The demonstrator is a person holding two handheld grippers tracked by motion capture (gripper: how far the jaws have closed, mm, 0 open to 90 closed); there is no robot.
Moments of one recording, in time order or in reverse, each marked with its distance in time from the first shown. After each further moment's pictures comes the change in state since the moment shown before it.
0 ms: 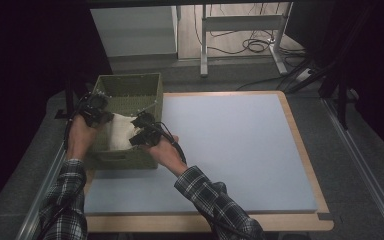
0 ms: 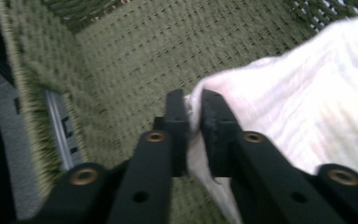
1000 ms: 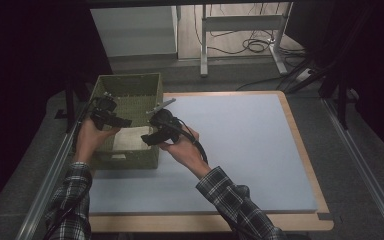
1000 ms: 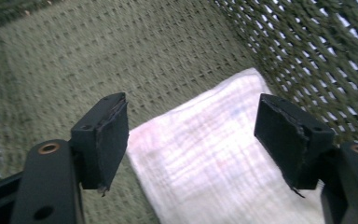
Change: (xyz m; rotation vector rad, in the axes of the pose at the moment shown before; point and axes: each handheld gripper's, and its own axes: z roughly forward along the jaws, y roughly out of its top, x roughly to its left) left arm -0.020 0.004 0.008 -0.012 -0.189 -0.098; right arm -0.015 -0.016 -0.064 -0.103 -0.072 -0.184
